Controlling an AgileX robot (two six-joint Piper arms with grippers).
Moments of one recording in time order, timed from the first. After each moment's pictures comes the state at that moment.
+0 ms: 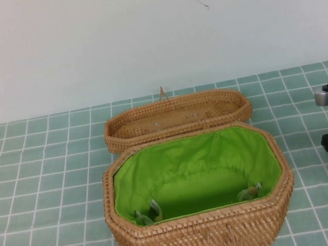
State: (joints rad) right arm 0.12 1.97 -1.31 0.03 1.04 0.05; left arm -0.06 -0.03 0.04 -0.01 0.30 -0.21
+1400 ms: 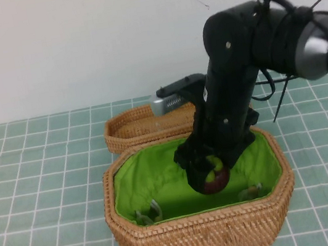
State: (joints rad) right arm 0.63 2.06 -1.79 0.20 1.22 -0.02; left arm -0.06 -0.03 0.04 -0.01 0.30 -0.21
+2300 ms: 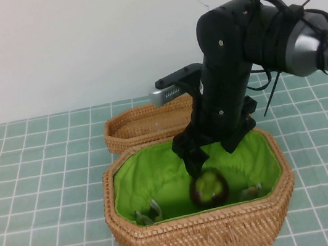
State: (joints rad) right arm 0.63 2.11 -1.87 0.11 1.22 0.02; left arm -0.06 -0.03 0.04 -0.01 0.30 -0.21
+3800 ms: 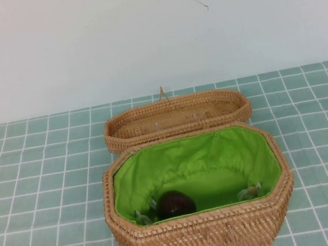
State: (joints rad) right arm 0.62 0.78 -0.99 -0.52 0.92 0.34; left arm -0.06 -0.03 0.04 -0.01 0.30 -0.21
